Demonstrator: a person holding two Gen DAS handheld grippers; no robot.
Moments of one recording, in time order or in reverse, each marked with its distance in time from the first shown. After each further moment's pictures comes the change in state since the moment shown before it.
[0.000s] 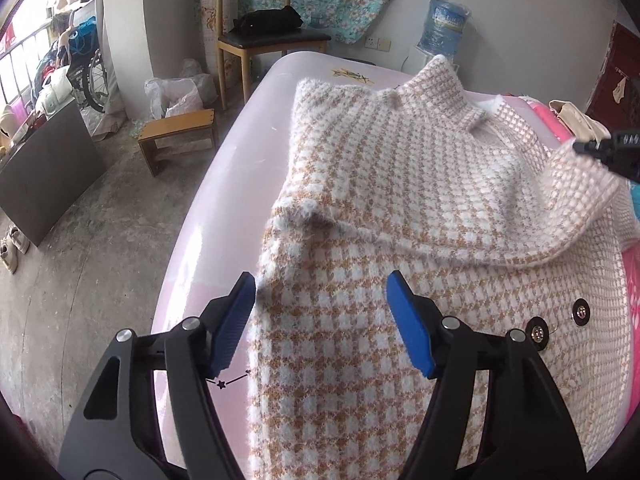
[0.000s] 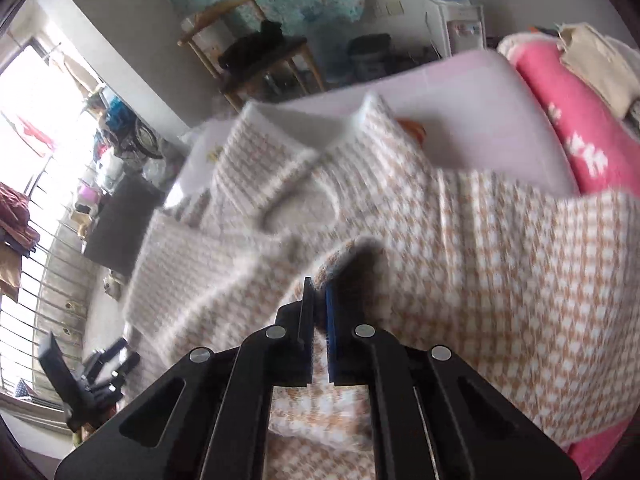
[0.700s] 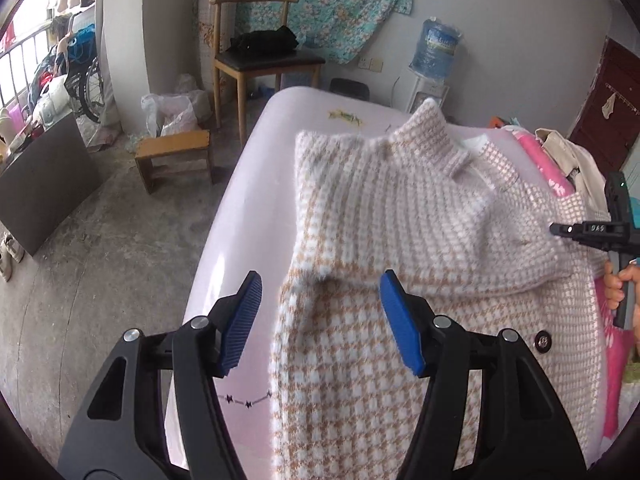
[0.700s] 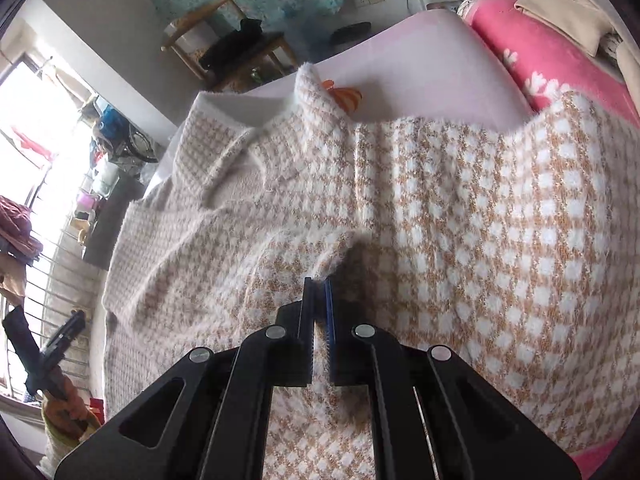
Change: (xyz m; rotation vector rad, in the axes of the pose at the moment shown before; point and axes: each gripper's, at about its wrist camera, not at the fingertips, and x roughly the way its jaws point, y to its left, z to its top) left arm -0.040 0.008 0.045 -0.010 -0.065 -0.067; right arm 0.017 -0.083 -0.041 0.054 0.105 -0.065
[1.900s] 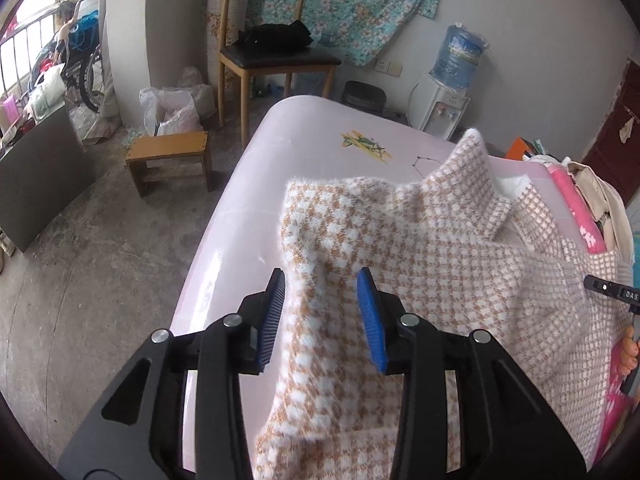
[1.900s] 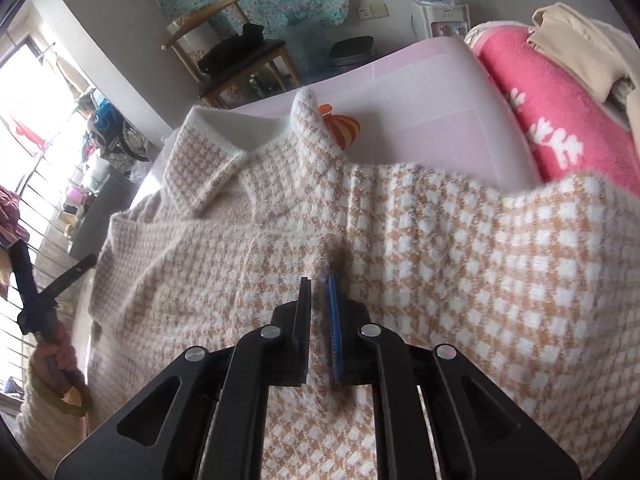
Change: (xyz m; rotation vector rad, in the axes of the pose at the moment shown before) left arm 0.077 -0.003 0.059 -0.054 0.006 0.011; right arm -0.013 0.006 0.017 -0.098 -0.076 -0.110
